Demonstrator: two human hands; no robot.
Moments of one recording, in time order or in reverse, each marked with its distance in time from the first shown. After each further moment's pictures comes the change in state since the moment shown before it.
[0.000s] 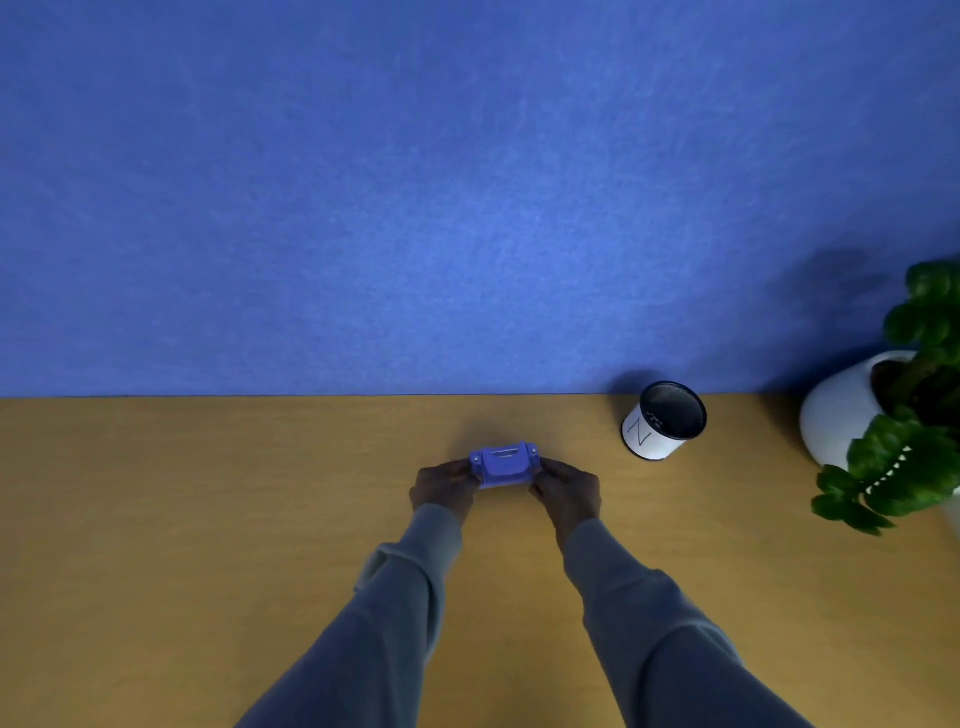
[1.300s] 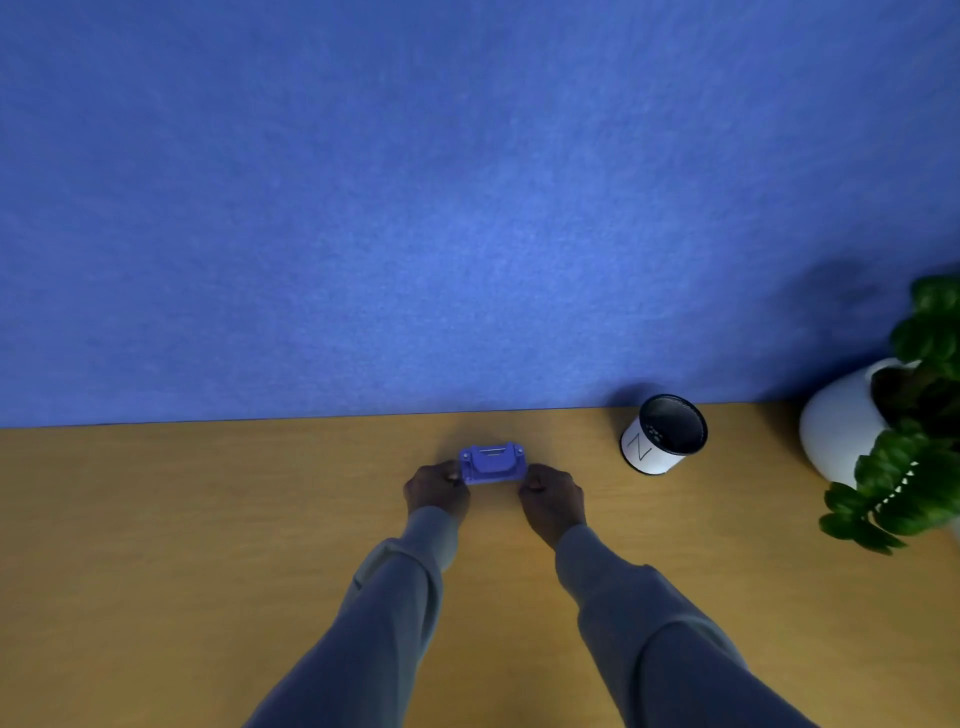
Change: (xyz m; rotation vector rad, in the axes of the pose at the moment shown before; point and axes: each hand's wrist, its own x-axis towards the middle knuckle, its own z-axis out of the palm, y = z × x) left_hand 0.037 0.011 0.001 0.403 0.032 0.282; right_hand 0.011 -0.015 0.012 -0.642 -0.131 -0.294
